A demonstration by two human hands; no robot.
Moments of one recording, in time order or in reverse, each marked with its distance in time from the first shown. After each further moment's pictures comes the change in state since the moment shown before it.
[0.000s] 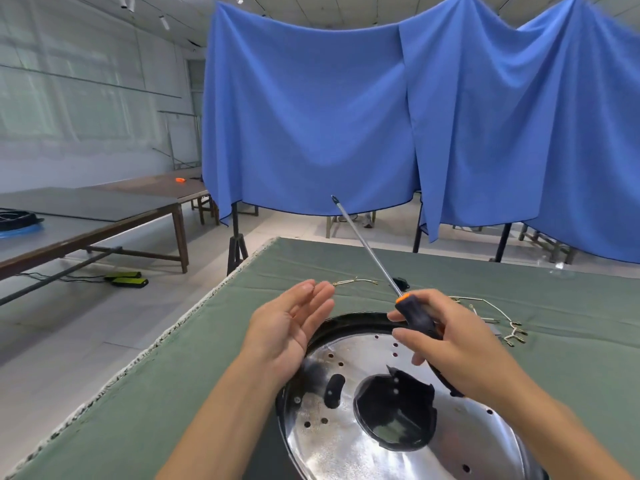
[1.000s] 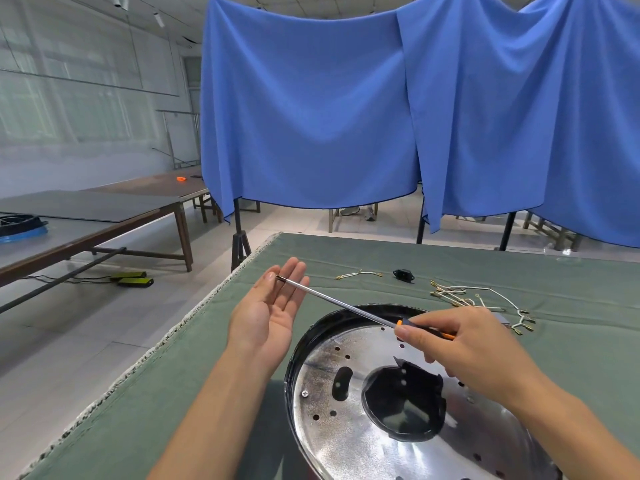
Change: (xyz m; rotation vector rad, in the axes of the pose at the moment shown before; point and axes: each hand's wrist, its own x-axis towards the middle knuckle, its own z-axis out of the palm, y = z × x) left_hand 0.018 0.011 -0.021 -0.176 -0.010 0.151; right_hand -0.013 -0.008 -0.004 -0.121 -0.032 0.071
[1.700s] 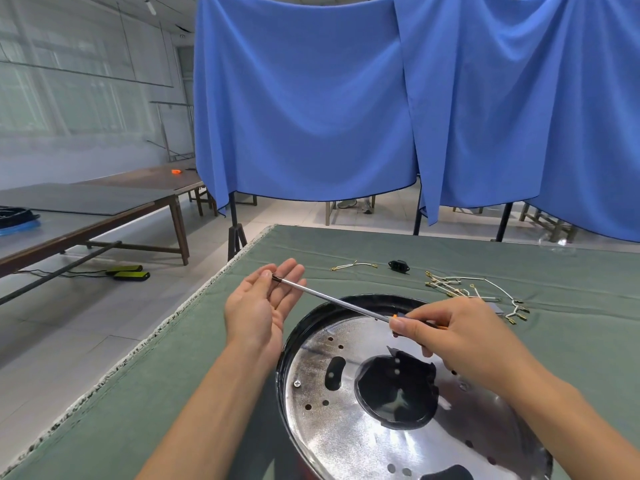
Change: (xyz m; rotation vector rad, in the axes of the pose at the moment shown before) left_hand 0.001 -0.012 -0.004 0.180 0.092 0.128; right_hand 0.002 0.003 -0.002 0.009 -0.035 0.085
